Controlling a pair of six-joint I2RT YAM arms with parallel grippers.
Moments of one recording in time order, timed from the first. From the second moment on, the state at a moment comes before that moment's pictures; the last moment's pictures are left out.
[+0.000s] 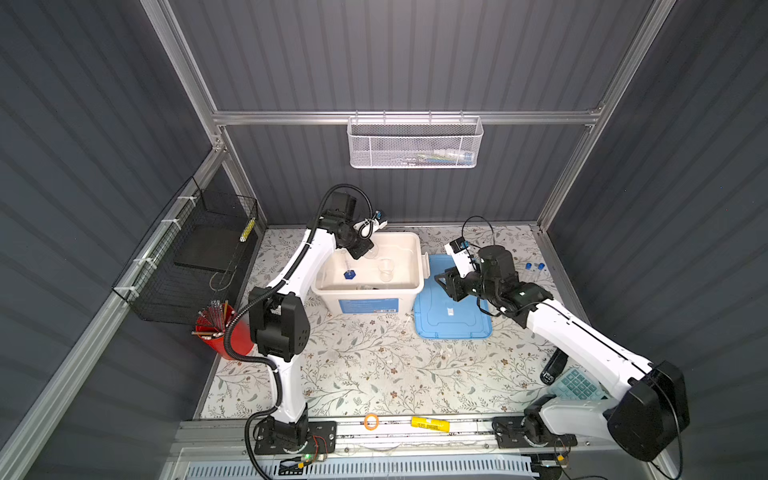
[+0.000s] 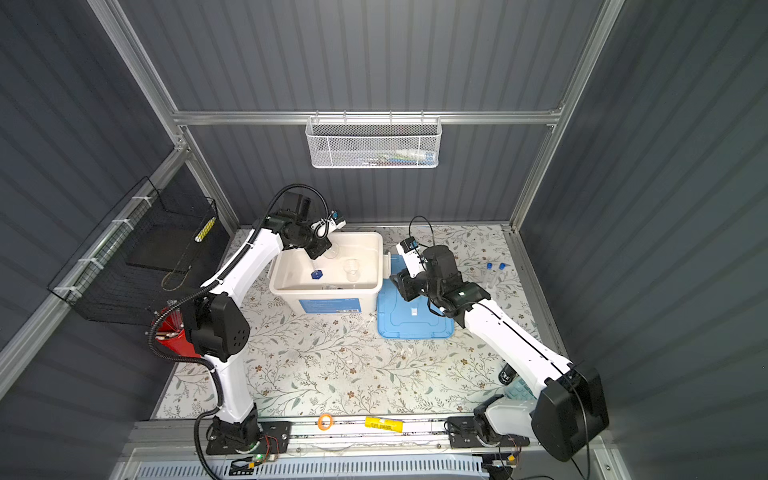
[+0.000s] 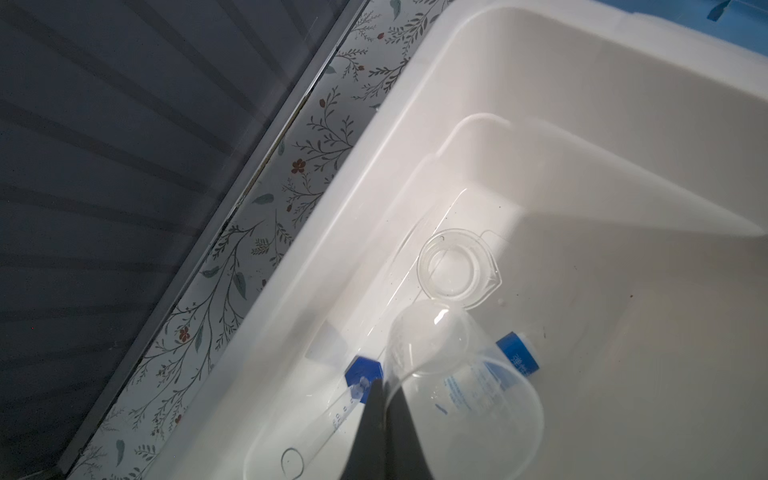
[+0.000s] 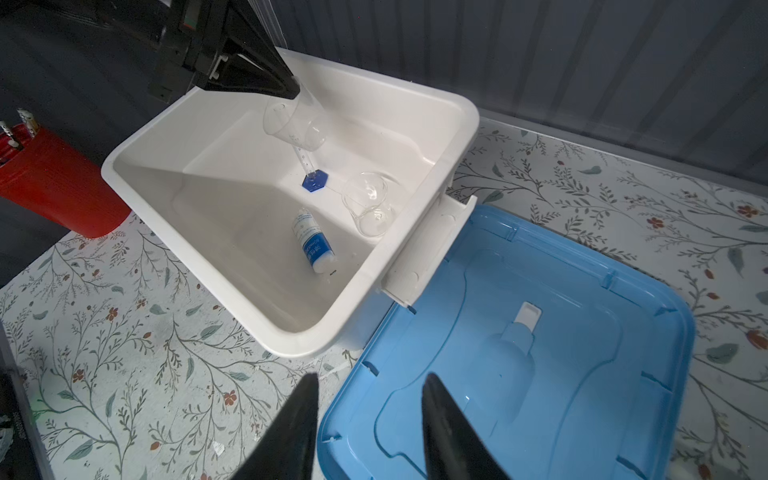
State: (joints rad) left arm -0.32 1.98 1.92 -0.88 0.22 0.68; right arm 0.50 1.29 1.02 -0.27 -0.22 0.06
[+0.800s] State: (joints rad) left arm -0.32 2.00 1.77 -0.93 0.11 0.53; right arm 0.49 1.30 1.02 -0.27 -0.23 0.07
